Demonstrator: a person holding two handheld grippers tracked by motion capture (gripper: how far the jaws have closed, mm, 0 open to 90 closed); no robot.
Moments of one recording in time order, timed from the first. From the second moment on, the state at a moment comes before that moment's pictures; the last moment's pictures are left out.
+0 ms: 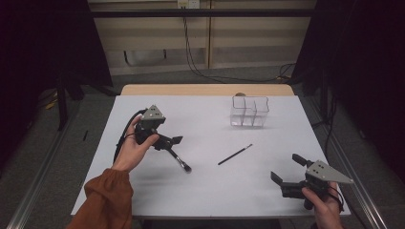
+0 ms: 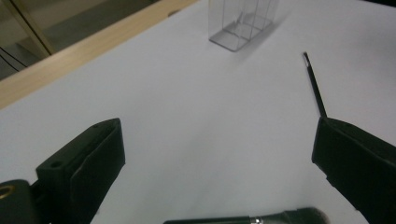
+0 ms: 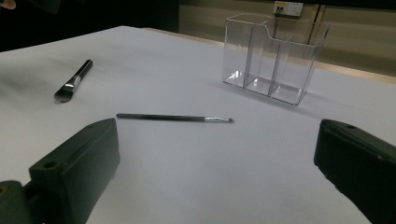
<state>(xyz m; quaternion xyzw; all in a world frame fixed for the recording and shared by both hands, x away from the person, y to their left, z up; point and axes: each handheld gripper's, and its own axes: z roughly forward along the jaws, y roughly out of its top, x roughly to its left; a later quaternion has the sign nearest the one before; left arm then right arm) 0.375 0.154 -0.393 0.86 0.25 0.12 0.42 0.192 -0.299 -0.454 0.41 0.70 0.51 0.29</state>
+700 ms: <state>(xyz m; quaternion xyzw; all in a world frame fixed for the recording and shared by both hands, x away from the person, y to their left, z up) 0.376 0.150 -0.401 0.94 0.17 0.03 0.29 0.193 -0.298 -0.455 0.41 0.70 0.51 0.28</state>
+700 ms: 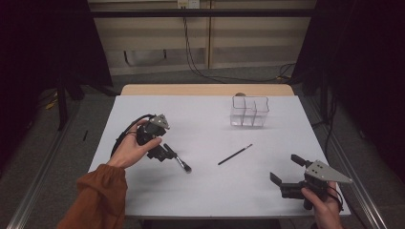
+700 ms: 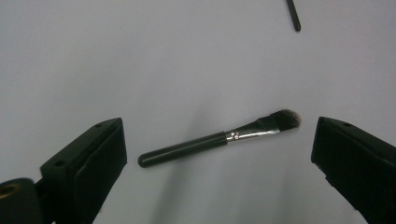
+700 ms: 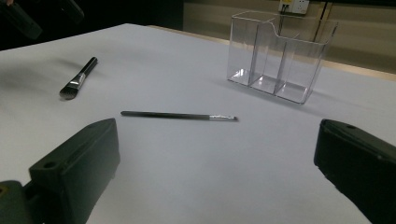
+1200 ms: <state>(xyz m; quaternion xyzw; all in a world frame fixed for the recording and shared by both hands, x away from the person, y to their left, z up) 0.391 0.144 -0.417 0.96 0.15 0.01 0.24 0.192 -0.297 -0.455 0.40 0.70 0.51 0.28</state>
